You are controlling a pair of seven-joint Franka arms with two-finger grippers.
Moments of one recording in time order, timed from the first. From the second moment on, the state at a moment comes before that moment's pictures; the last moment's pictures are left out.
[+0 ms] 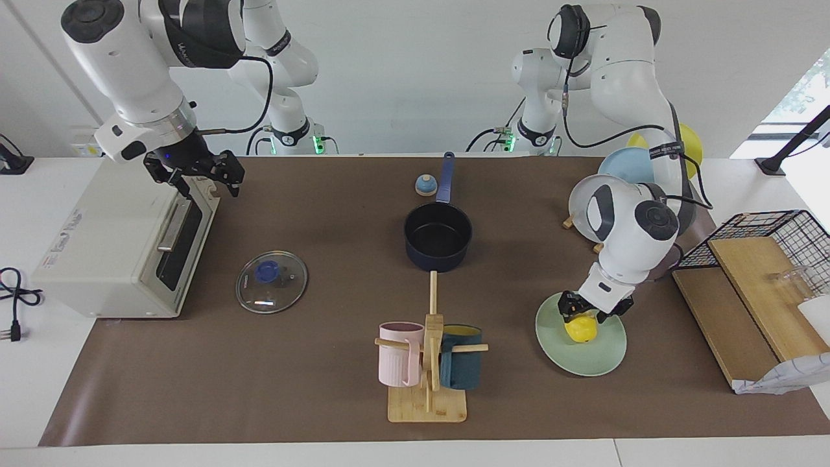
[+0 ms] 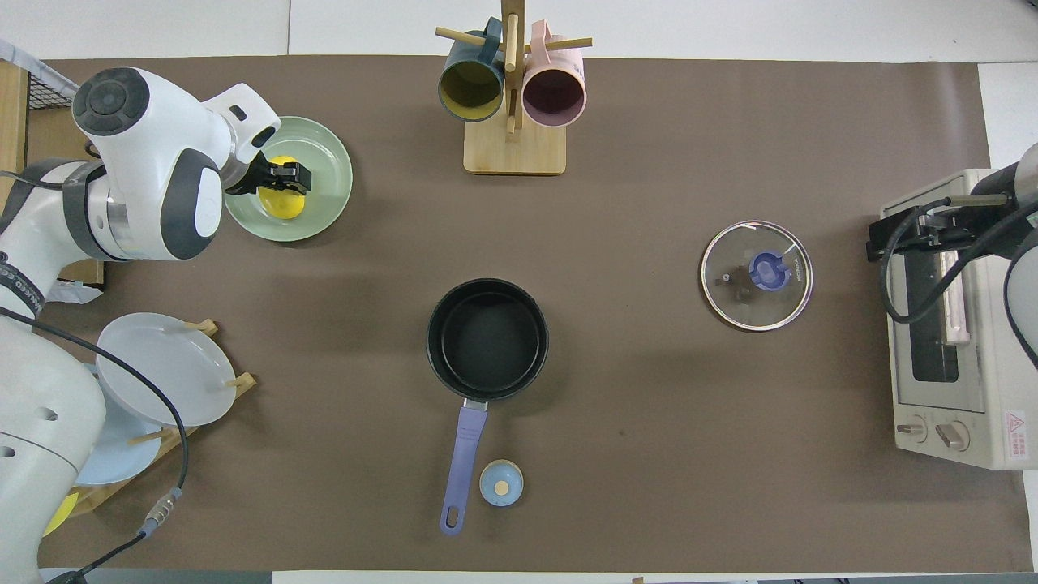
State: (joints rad) left arm -0.19 0.51 0.03 -1.62 -0.03 2.23 -0.02; right arm -0.01 0.02 0.01 -1.64 -0.01 1.59 0.03
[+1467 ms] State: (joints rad) left arm -0.11 -0.19 0.03 -1.73 -0.03 1.47 -0.02; right arm 0.05 0.04 0.01 -1.76 0.00 1.75 -0.04
